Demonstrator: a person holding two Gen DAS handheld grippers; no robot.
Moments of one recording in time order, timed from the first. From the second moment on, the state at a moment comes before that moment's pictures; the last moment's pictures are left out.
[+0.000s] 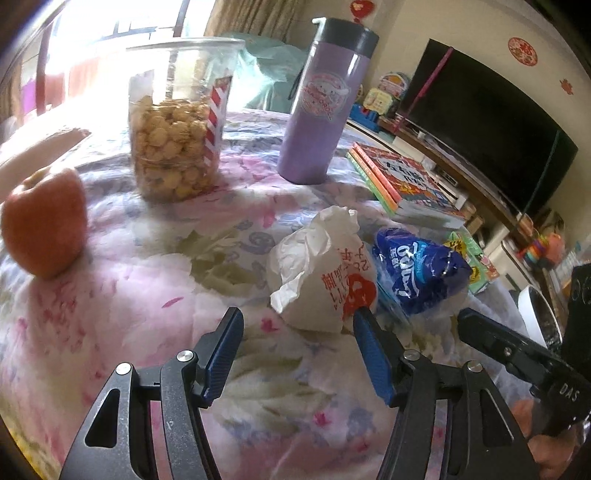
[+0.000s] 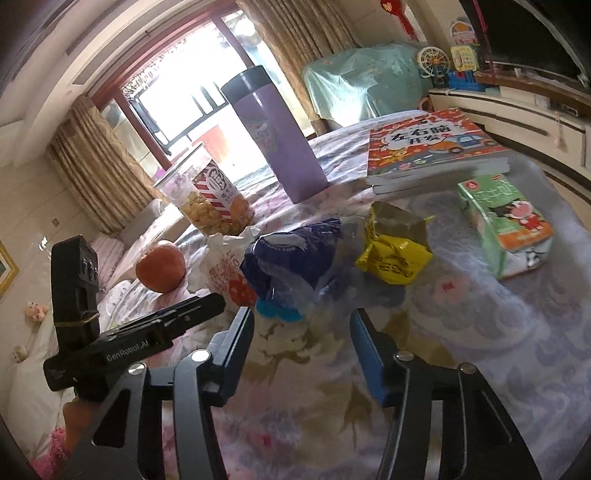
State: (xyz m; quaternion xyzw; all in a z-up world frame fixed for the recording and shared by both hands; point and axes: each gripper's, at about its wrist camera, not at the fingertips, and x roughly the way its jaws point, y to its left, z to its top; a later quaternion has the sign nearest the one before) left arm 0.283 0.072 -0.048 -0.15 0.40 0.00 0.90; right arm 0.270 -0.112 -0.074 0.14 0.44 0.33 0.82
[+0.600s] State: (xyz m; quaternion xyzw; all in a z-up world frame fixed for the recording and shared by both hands) left arm 0.263 0.066 -0.046 -0.16 0.38 -0.05 0.91; right arm 0.258 -0.114 -0.068 0.15 0.43 0.33 0.83
